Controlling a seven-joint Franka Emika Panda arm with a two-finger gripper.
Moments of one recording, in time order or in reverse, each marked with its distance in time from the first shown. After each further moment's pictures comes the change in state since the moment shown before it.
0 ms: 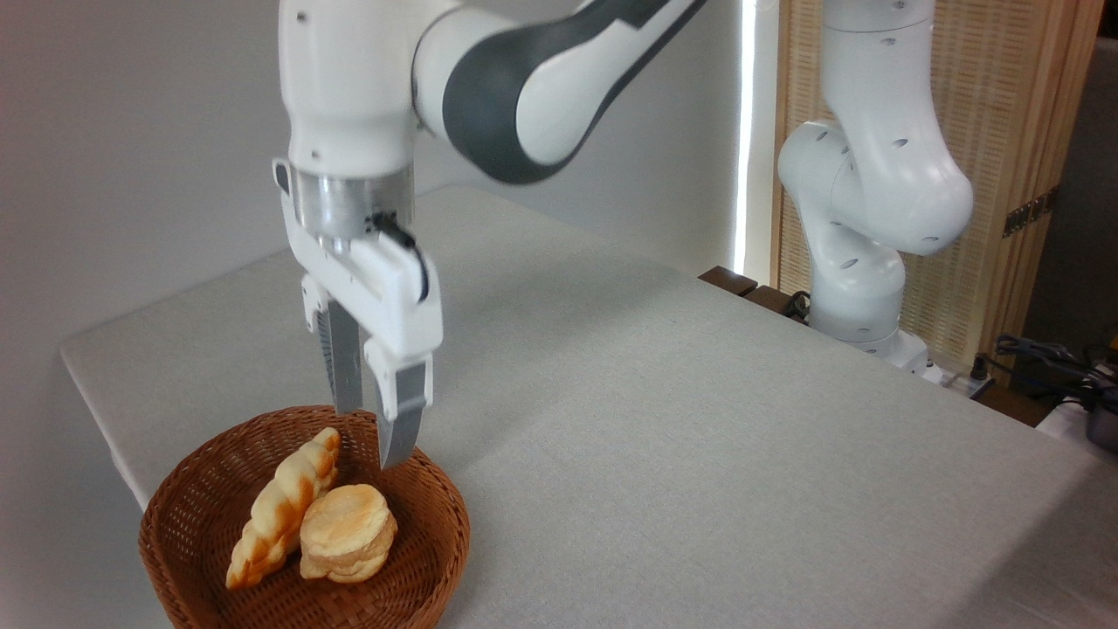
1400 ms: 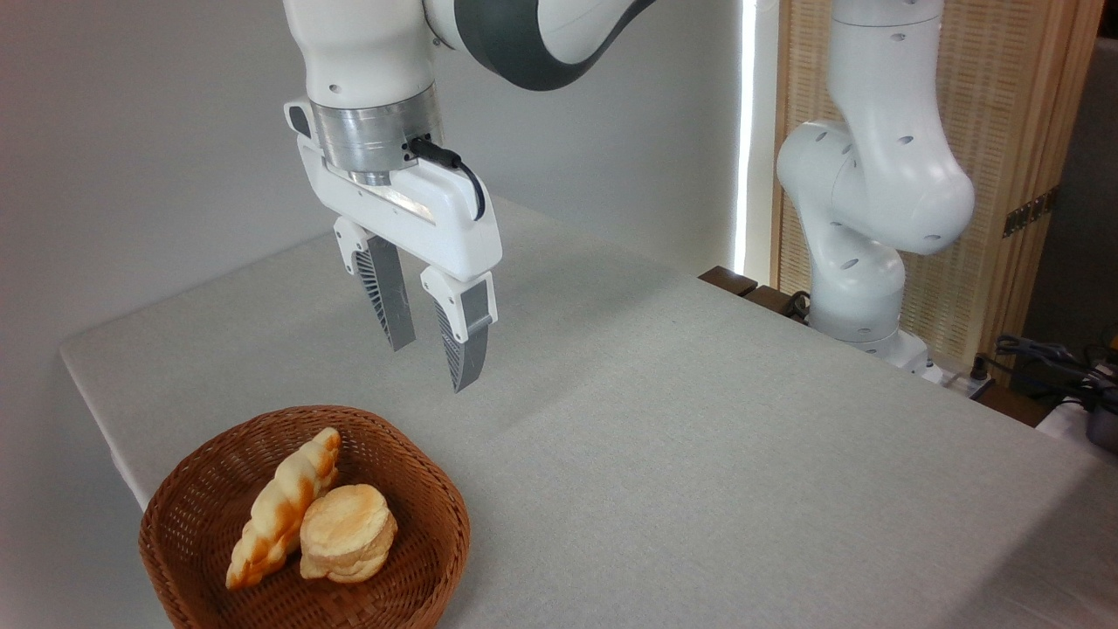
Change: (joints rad) arm 0.024 -0.073 -0.005 0.092 -0.002 -0.342 -0.158
